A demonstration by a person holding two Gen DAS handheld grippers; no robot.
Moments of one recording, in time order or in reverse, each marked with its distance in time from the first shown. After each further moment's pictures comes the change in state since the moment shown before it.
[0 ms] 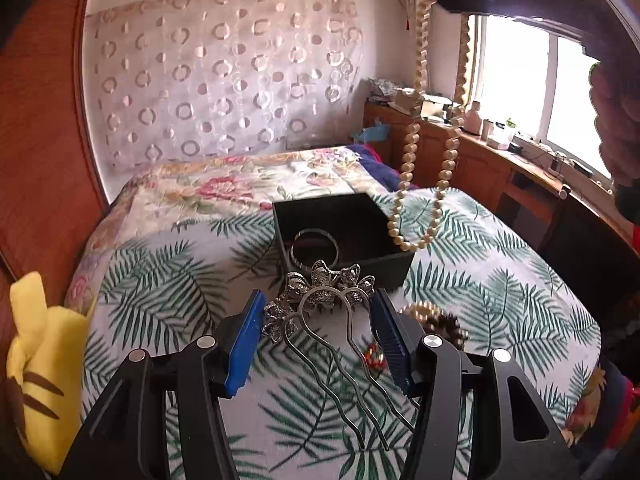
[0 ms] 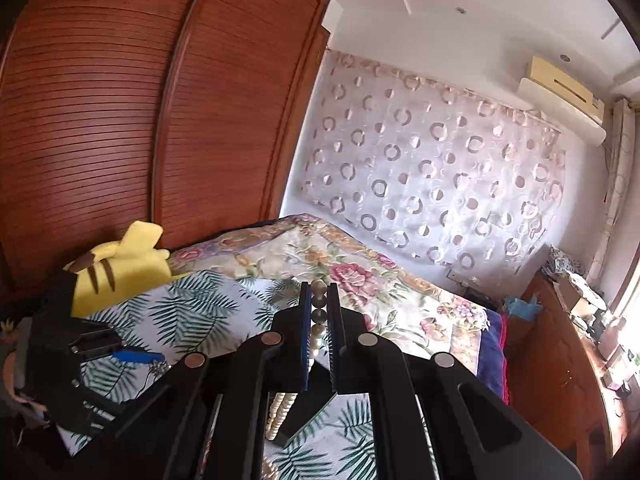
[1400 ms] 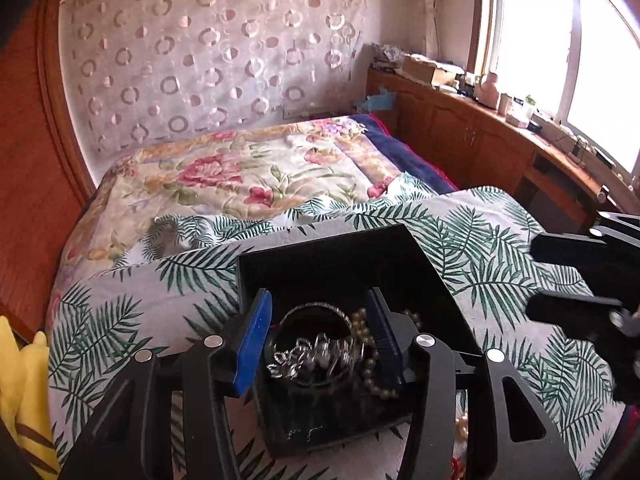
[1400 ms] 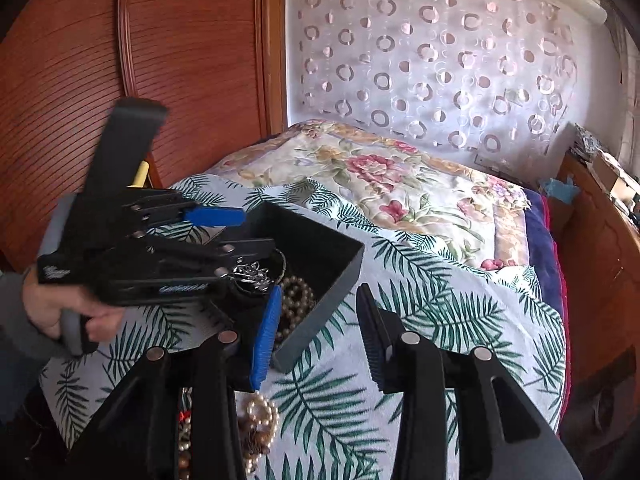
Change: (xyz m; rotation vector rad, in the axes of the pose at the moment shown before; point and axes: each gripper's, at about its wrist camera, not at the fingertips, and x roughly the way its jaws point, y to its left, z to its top) left arm 0.146 0.000 0.072 0.018 0.147 0.006; right arm 0.088 -0.019 -0.145 0.241 0.302 0.121
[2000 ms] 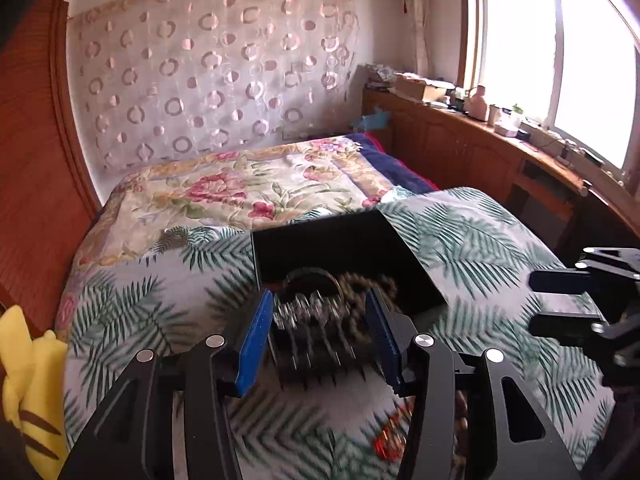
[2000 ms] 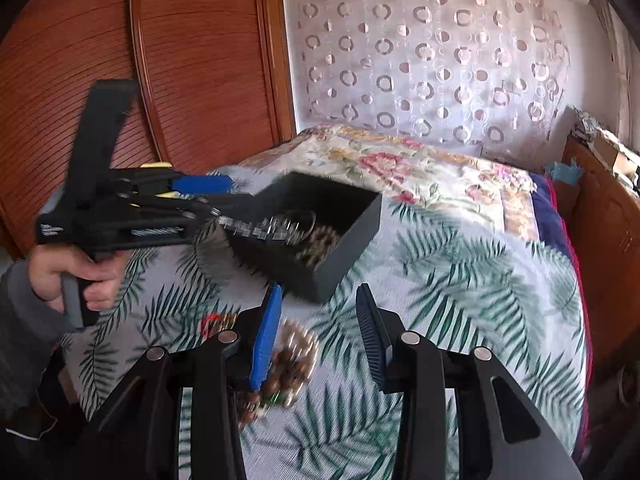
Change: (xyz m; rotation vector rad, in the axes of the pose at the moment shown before) left arm -0.067 -0.005 -0.046 0.016 -0.095 -0.006; right arm -0.040 0.018 -0.066 0.066 -0.027 0.058
